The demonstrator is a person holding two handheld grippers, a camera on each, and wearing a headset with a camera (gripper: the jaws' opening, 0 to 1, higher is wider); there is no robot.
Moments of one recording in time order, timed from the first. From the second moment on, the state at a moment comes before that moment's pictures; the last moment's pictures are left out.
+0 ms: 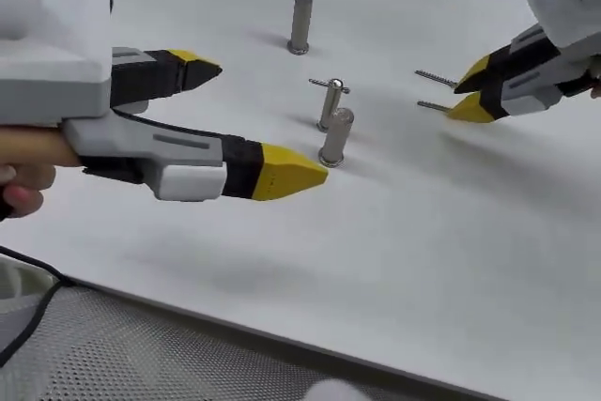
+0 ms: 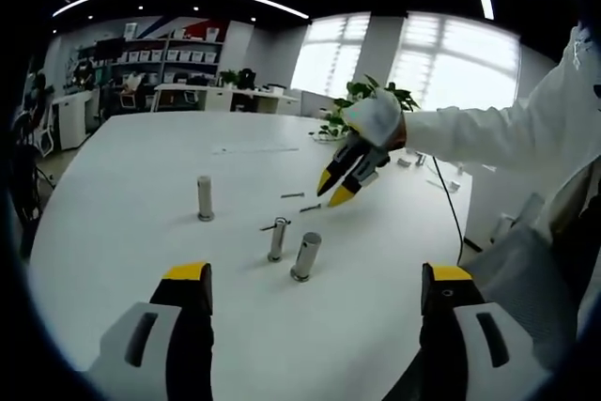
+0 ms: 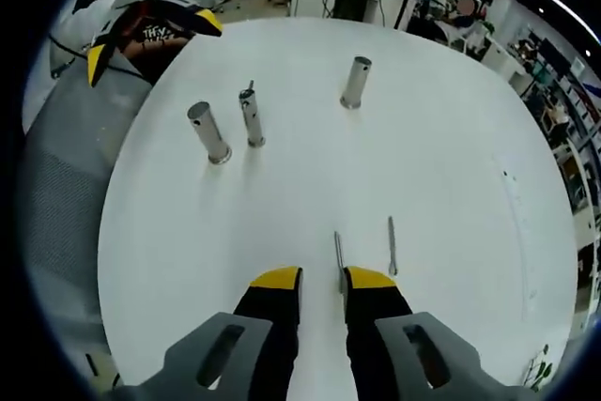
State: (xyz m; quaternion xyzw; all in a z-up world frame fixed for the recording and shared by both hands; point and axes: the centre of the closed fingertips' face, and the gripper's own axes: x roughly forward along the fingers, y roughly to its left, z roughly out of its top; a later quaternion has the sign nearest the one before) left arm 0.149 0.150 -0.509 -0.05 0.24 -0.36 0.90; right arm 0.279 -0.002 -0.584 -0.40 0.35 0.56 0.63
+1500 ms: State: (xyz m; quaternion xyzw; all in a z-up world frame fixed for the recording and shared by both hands) left arm 0.150 0.146 -0.518 -0.07 0.25 -0.38 0.89; right arm 0.293 -0.006 -0.612 -0.49 0.42 0.56 0.53
